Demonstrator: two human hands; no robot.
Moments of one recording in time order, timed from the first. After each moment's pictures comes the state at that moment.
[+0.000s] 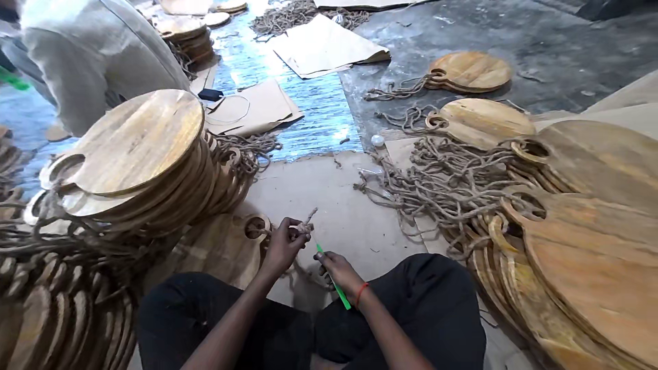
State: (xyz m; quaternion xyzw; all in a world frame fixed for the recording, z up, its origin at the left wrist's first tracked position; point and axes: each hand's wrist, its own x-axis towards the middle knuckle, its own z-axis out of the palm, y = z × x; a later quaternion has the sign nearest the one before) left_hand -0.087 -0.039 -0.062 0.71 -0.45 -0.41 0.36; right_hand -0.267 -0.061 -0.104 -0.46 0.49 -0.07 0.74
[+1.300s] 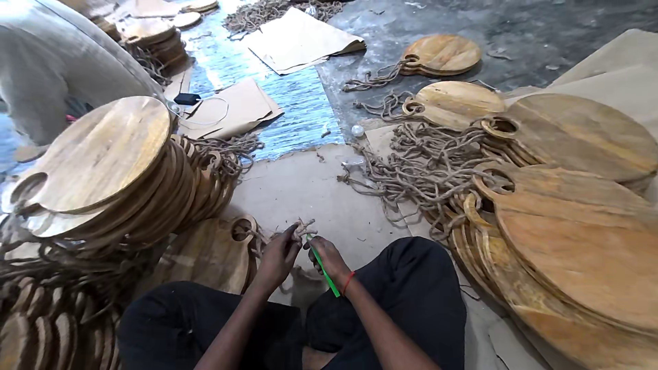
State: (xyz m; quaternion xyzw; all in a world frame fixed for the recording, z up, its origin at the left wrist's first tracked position) left_hand -0.105 -0.021 -0.076 0.70 -0.59 -0.32 0.24; right_hand -0.270 -0.066 -0.093 -0.44 0.45 -0.19 0.75
